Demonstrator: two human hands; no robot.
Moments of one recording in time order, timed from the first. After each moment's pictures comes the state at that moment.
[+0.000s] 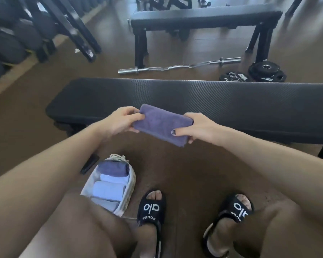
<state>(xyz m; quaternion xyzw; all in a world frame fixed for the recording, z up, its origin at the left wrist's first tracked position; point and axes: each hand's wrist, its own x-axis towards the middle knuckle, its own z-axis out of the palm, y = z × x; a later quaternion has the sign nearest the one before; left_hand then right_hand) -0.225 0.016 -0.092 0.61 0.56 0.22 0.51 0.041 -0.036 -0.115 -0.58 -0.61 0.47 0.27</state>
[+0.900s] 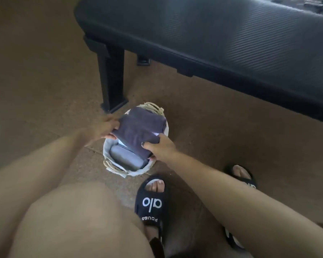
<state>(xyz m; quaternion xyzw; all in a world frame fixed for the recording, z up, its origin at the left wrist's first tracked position) -0.467 -0.054 -0.306 0.40 0.75 0.17 0.50 -0.251 -0.073 -0.349 -0.60 -0.41 0.67 0.14</state>
